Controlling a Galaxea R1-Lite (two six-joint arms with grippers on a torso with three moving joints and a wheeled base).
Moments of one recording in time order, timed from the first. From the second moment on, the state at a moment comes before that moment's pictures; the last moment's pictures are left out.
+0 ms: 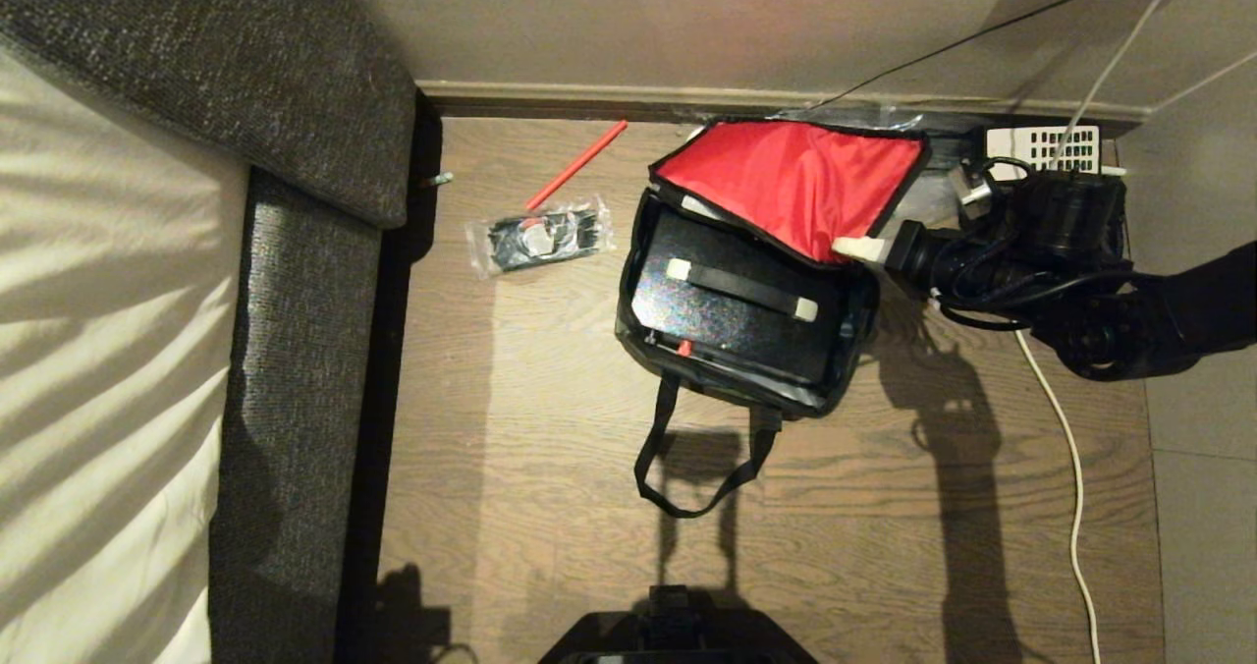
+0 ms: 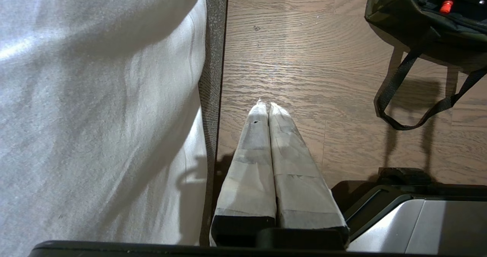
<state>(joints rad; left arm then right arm) 0.00 0.00 0.00 0.00 0.00 0.01 0.09 2.03 -1.21 -0.78 0.62 0.55</state>
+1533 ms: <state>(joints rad) 0.00 0.00 0.00 0.00 0.00 0.01 0.02 2.11 -1.24 -0.97 1.04 0.55</state>
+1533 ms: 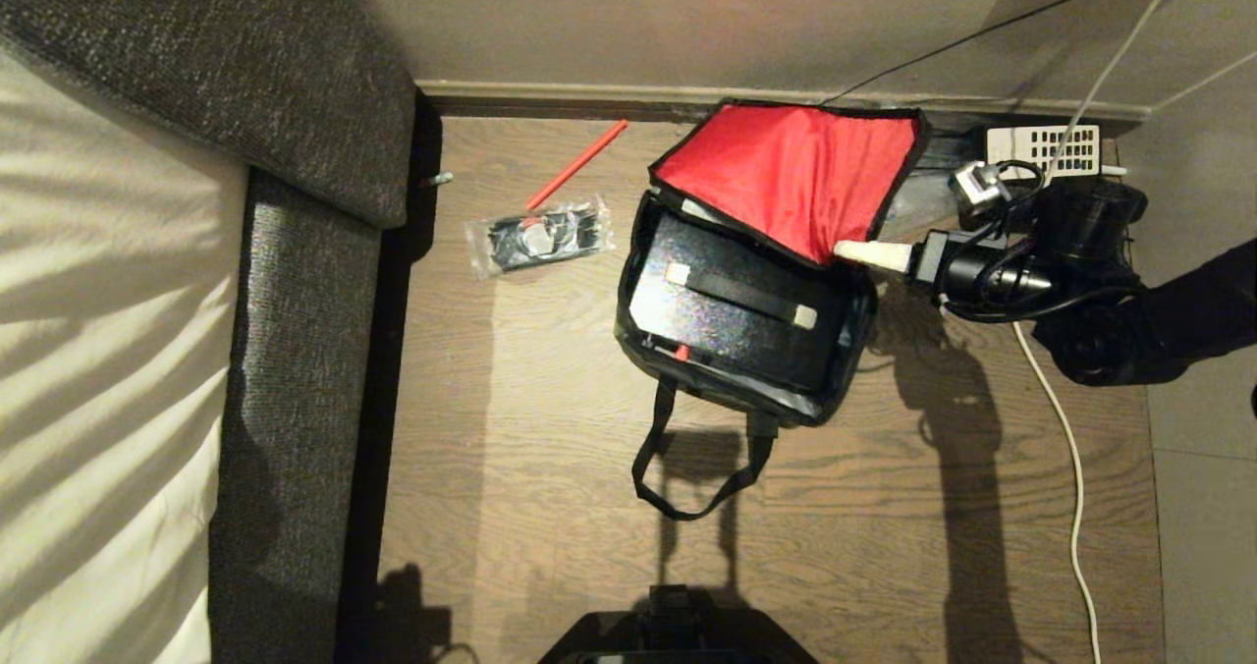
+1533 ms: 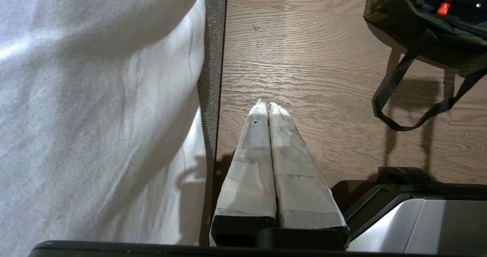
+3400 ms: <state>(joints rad) 0.00 0.00 0.00 0.00 0.00 0.01 0.07 2.26 -1.03 -1.30 1.19 -0.24</state>
